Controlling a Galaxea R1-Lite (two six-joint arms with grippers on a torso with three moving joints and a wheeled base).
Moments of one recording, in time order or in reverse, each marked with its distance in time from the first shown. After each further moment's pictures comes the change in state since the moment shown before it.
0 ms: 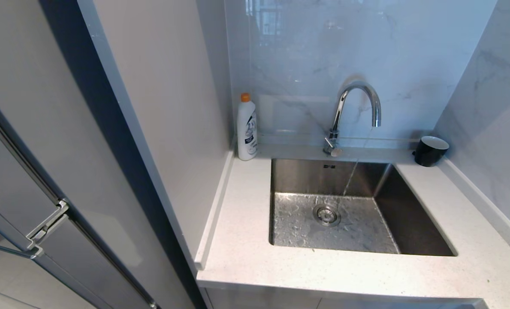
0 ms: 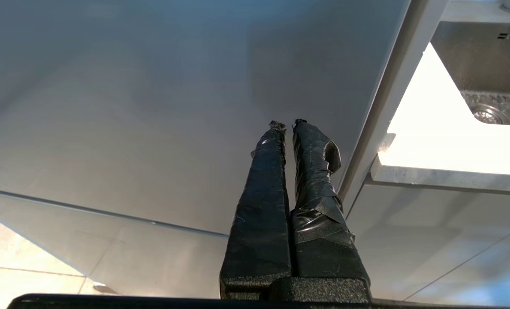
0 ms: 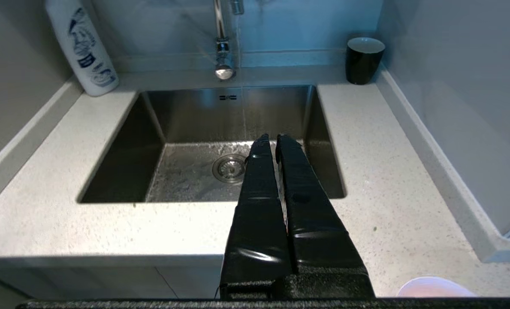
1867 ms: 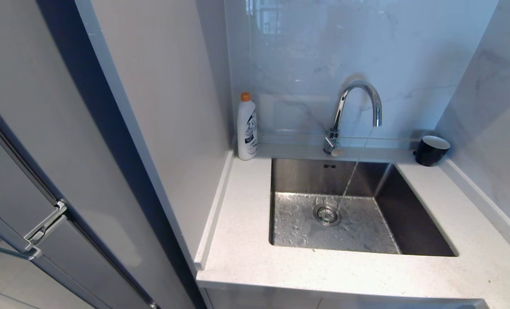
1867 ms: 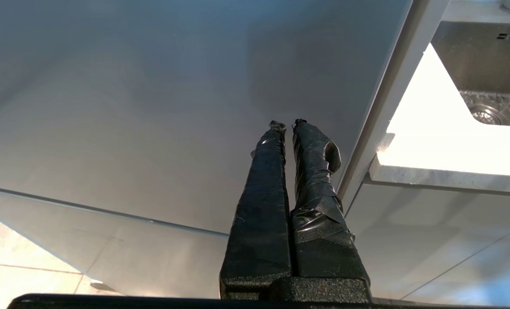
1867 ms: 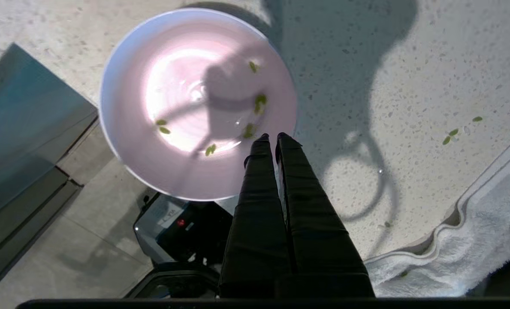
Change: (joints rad) left arm -0.002 0.000 -0.002 0.006 0.002 -0.011; right arm -1.246 1.307 -0.247 0.174 0.172 -0.445
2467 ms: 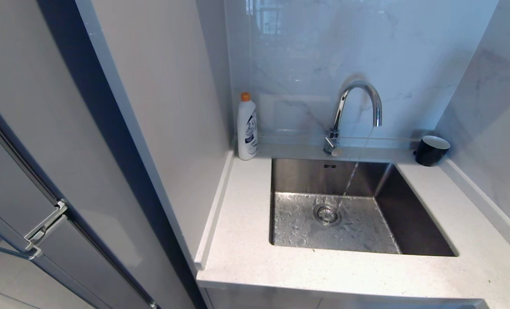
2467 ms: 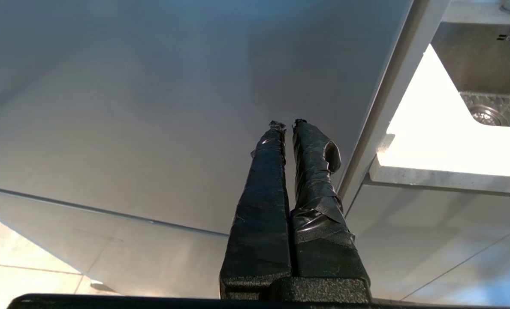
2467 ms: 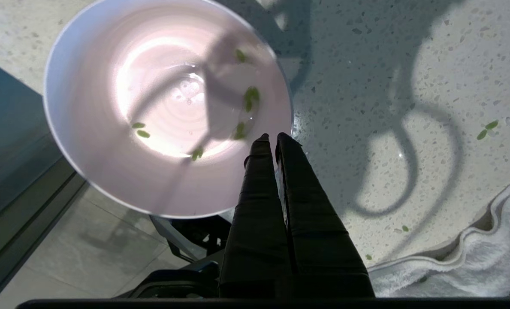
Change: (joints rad) left arm 0.000 0.000 -0.001 -0.001 0.000 0.000; right arm -0.054 0.148 0.008 -0.049 0.007 -0.006
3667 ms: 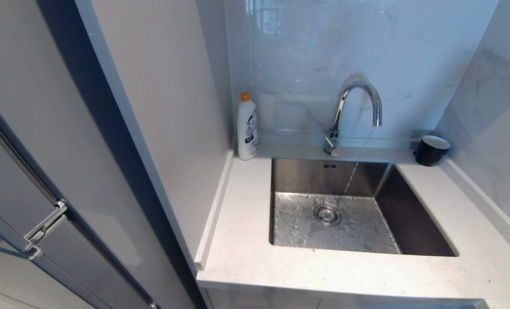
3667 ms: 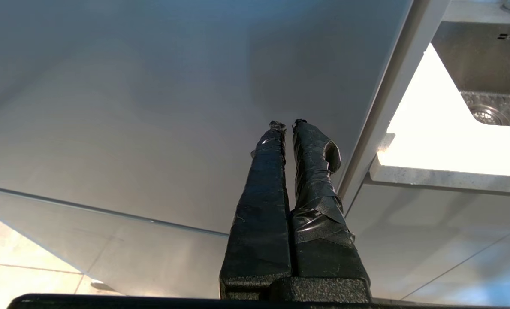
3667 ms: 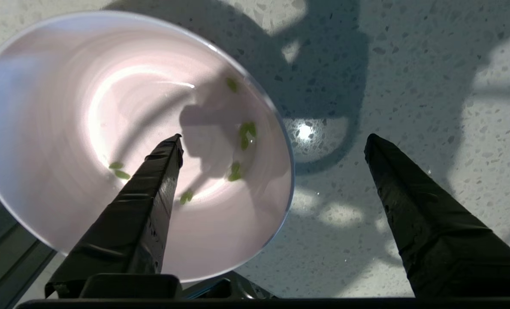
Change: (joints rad) left arm 0.000 0.000 0.001 0.001 0.000 0.000; right arm -0.041 0.163 0.086 -0.232 0.054 -0.001
